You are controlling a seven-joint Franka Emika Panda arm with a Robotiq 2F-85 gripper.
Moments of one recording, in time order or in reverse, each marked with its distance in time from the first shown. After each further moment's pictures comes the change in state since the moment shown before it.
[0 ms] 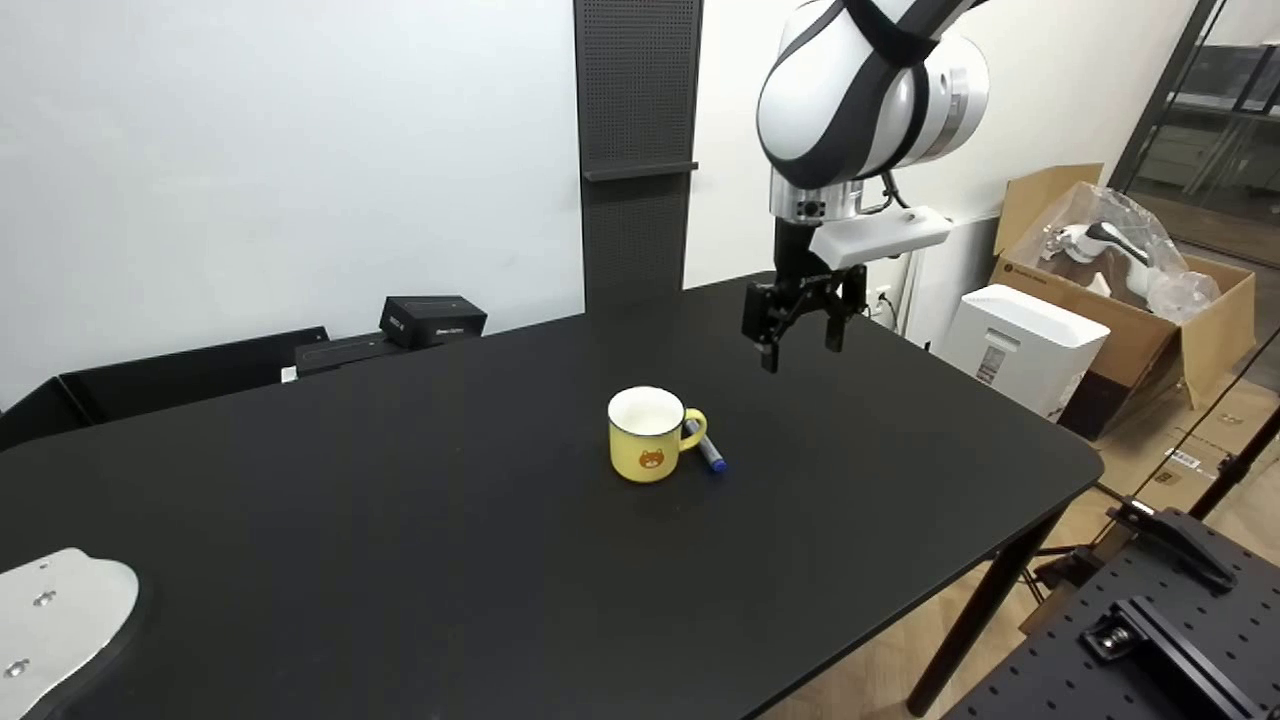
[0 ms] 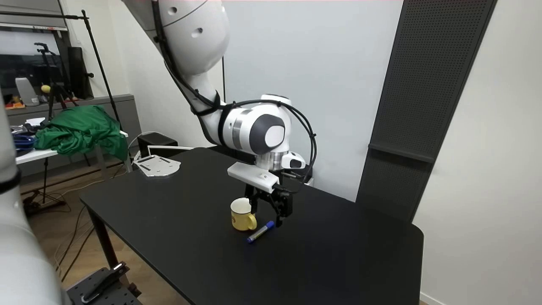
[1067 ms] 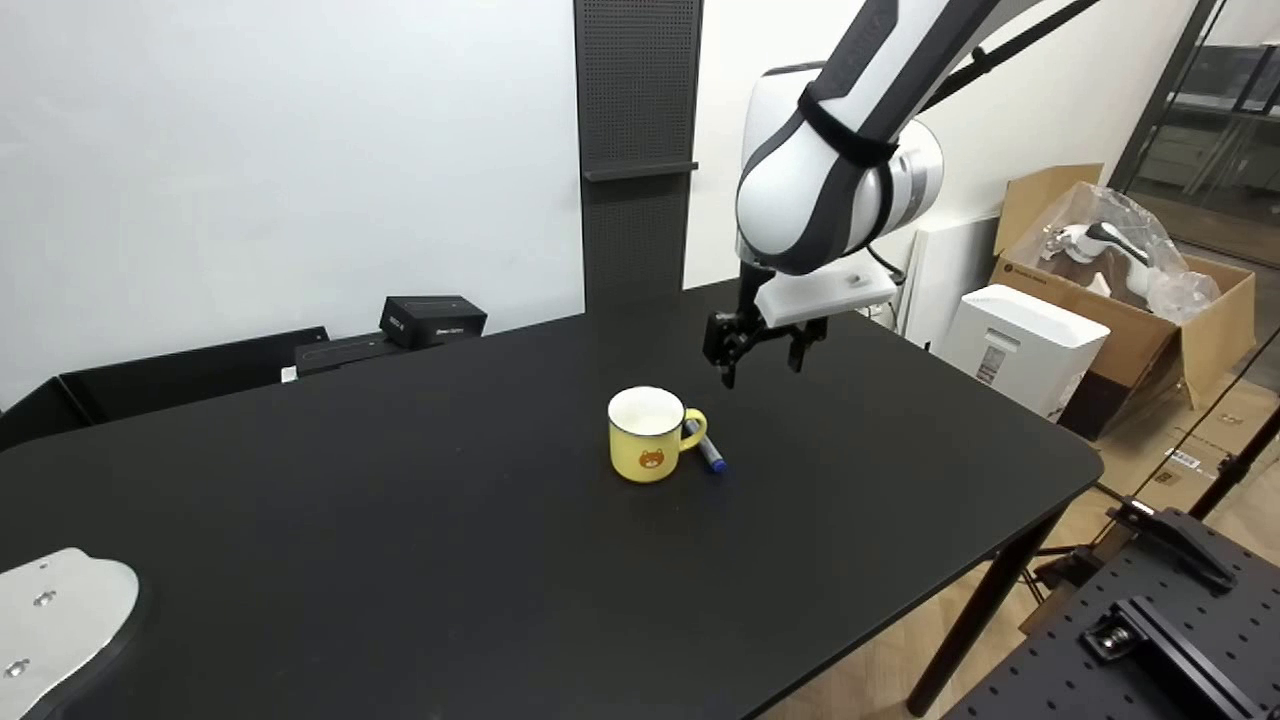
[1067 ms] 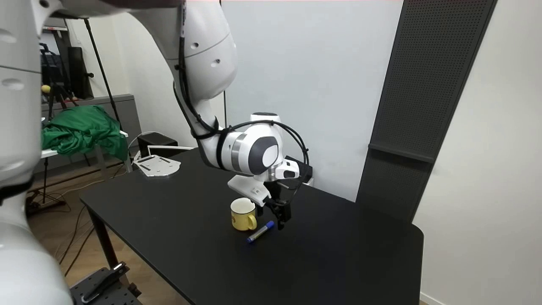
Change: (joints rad) arm 0.074 0.153 -0.038 0.015 -0.086 0.286 0.246
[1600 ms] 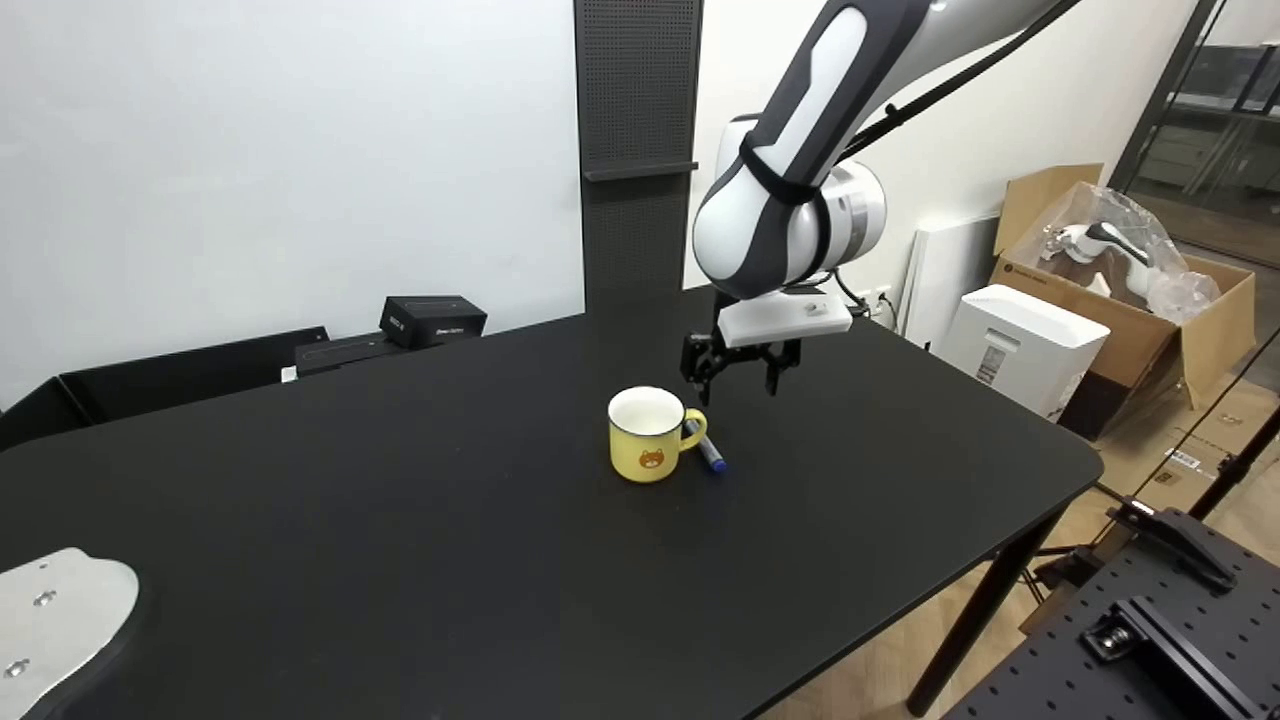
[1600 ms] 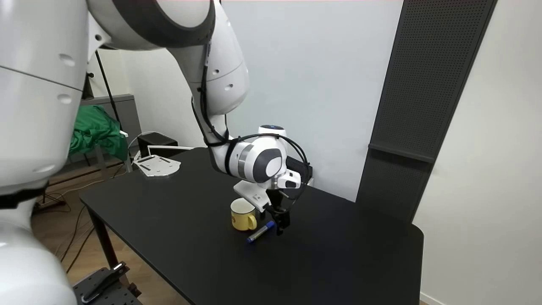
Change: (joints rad) arm 0.027 0.173 -0.007 0.138 0.115 -0.005 0.024
